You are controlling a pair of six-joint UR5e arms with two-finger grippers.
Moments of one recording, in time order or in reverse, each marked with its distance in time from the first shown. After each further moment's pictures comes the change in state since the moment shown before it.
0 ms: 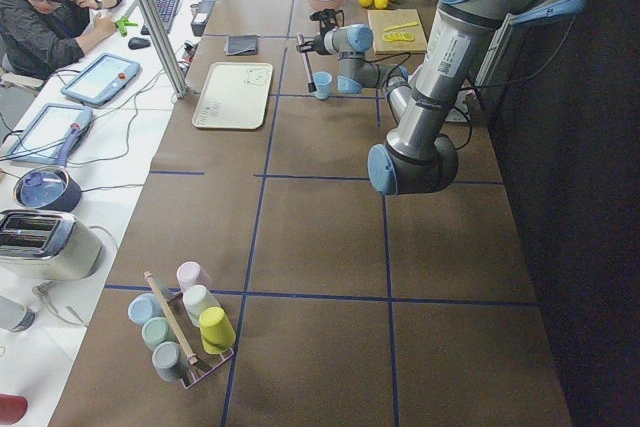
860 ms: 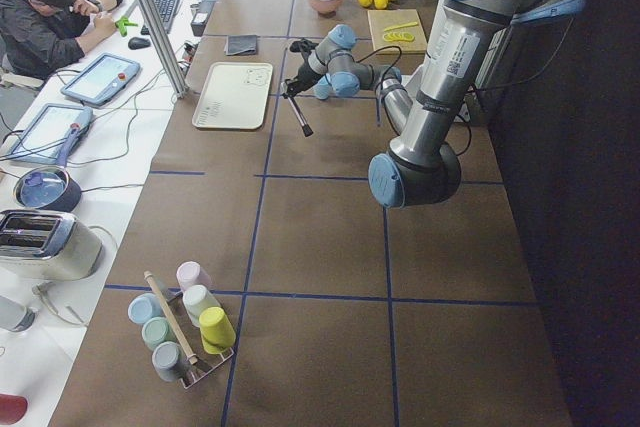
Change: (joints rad) left arm -0.137 0.089 -0.162 0.759 -0.106 0.051; right arm 0.000 0.000 -0.001 0.000 0.000 -0.001
